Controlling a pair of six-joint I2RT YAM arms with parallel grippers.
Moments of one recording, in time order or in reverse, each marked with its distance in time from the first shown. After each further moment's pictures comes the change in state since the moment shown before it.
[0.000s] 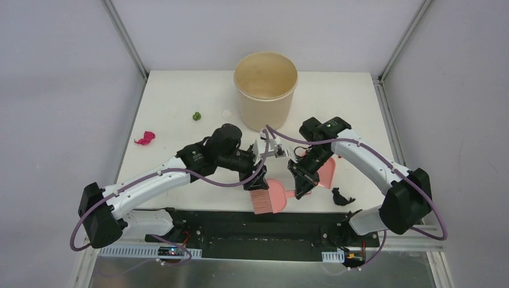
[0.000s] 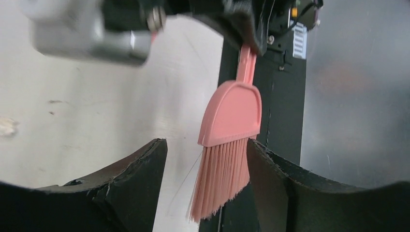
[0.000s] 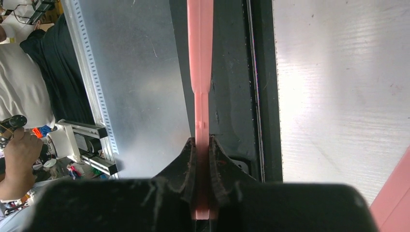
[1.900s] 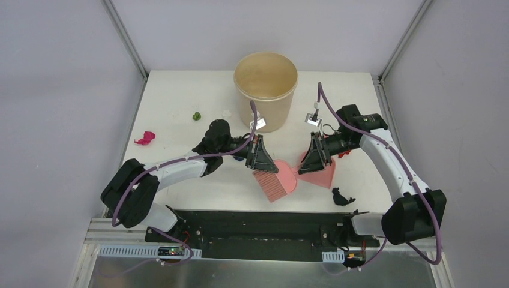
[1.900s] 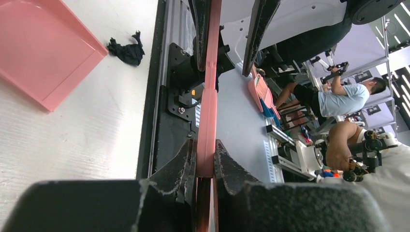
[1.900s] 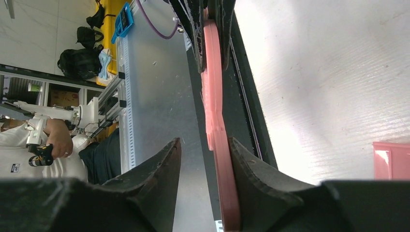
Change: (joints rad) left arm 0.215 0.276 -0.269 1.045 0.489 -0.904; right arm -0.354 -0.116 0.004 0.106 -0.370 0.111
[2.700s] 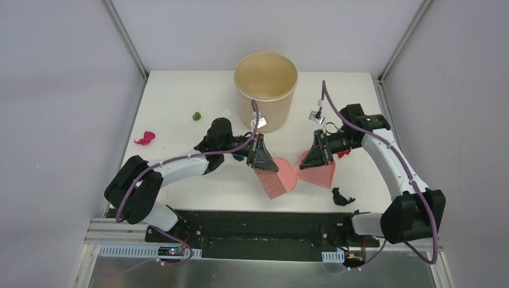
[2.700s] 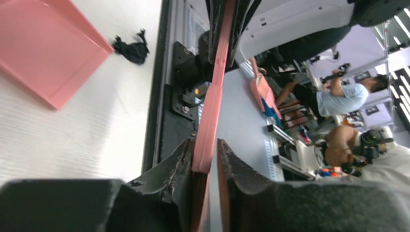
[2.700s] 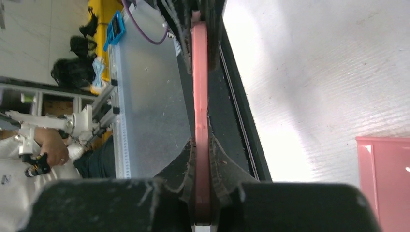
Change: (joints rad) left arm 0.009 0.043 0.003 0.040 0.038 -0.029; right arm -0.035 0.002 -0.016 0.033 0.018 0.005
